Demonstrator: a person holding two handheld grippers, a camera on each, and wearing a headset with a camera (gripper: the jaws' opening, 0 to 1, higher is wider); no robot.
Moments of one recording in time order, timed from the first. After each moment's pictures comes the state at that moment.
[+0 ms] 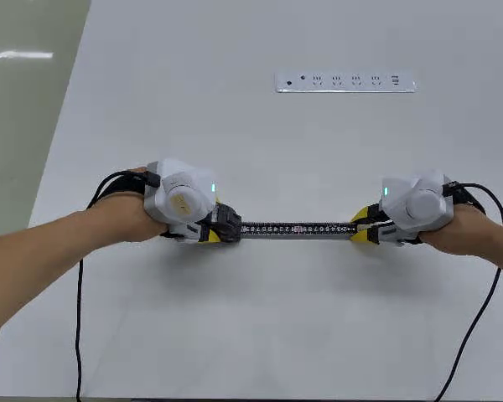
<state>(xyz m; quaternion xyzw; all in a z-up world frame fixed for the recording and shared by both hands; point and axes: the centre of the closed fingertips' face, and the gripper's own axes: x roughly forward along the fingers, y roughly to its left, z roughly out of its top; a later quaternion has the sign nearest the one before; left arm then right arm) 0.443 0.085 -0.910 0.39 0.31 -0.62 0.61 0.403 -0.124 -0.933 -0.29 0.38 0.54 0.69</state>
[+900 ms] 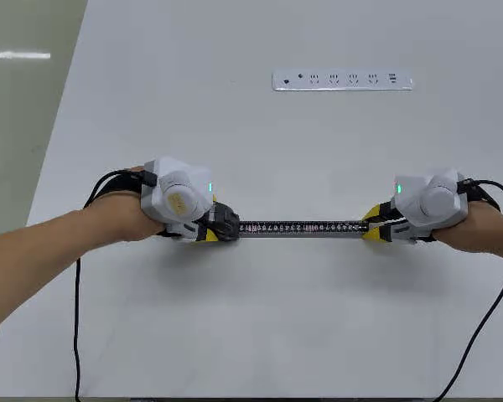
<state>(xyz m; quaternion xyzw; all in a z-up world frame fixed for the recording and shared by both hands) 0.440 0.085 -0.908 0.40 0.31 -0.62 0.60 0.401 -0.147 -0.933 -0.30 0.39 0.53 0.69</state>
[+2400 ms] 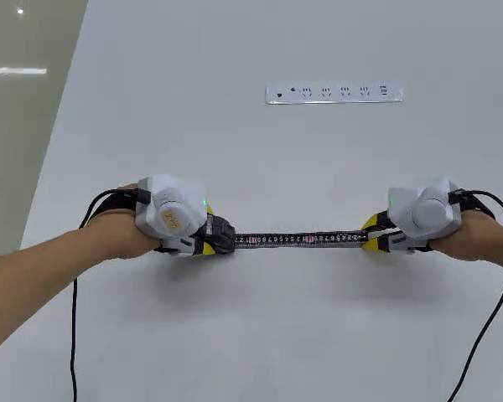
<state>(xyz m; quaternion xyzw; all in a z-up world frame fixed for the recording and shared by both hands) 0.444 0.083 -0.910 0.39 0.30 -0.62 0.61 0.401 -0.153 -0.932 -0.32 0.39 0.53 0.68</state>
